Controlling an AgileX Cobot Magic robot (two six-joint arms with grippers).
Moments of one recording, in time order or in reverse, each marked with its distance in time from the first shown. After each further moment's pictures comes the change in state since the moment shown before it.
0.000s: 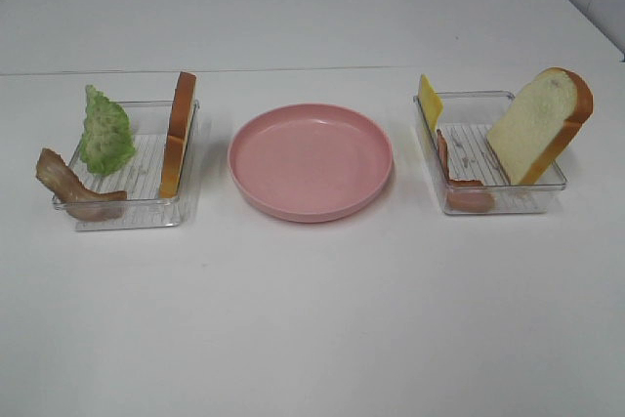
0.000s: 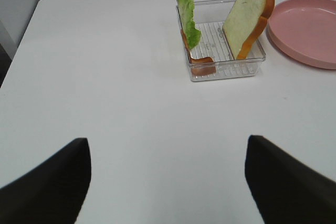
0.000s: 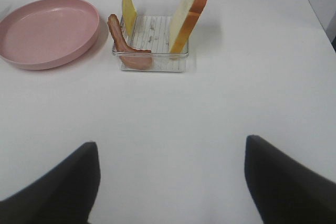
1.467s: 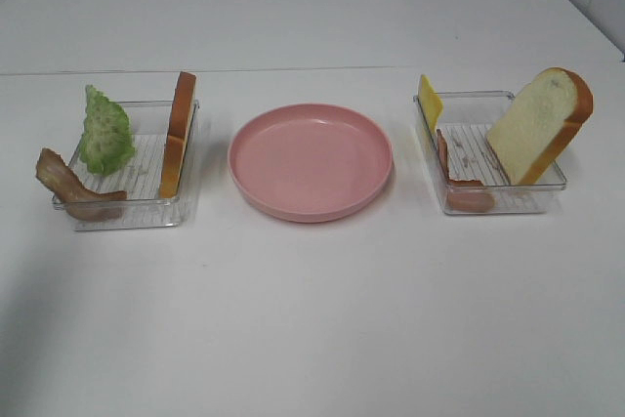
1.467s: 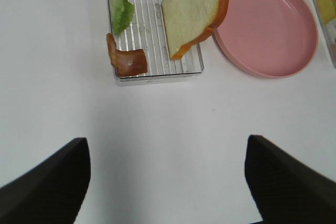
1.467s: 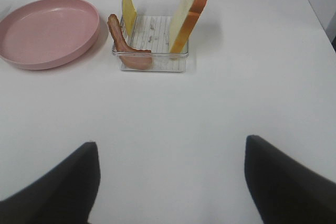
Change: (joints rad) left arm 0.000 1.013 -0.433 -0.292 -0.126 0.066; right arm 0.000 0.000 0.000 0.000 0.000 0.000
